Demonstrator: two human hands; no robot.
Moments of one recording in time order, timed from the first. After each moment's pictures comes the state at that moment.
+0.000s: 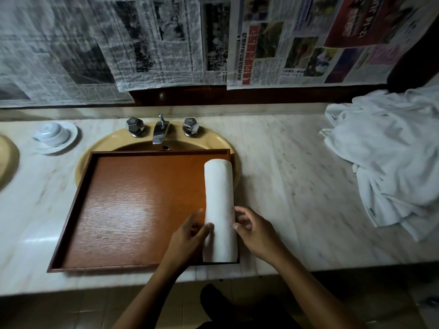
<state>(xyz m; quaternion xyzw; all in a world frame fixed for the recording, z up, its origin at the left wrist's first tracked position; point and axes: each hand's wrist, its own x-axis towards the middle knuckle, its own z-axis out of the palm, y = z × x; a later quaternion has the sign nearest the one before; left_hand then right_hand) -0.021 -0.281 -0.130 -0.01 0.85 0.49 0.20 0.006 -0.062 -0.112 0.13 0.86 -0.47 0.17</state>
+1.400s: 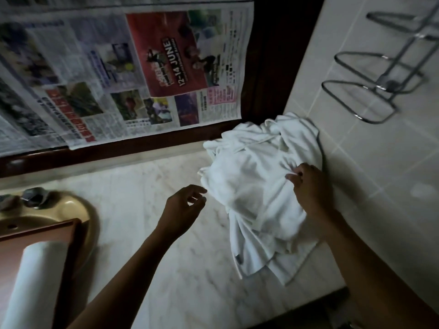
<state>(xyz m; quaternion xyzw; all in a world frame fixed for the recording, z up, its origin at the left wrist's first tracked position) -0.133 0.171 -0.053 0.19 0.87 0.45 0.11 -0.043 0.497 -0.040 0.28 0.92 -0.19 -0.18</state>
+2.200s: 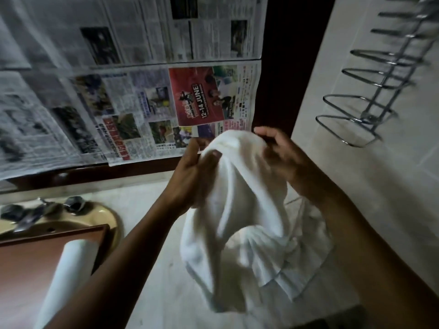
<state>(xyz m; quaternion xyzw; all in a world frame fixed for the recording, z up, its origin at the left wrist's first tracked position) -0.092 0.168 0.129 0.22 0.70 0.67 0.07 -0.017 0.391 0.149 -0.06 0.81 -0.58 -0.08</state>
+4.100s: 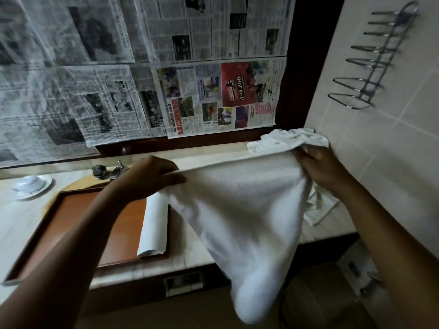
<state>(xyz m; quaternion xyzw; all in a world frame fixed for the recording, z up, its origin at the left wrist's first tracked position) 0.030 -0.152 0.137 0.36 0.90 0.25 0.01 0.153 0.238 0.130 0.01 0.87 -0.44 -0.22</state>
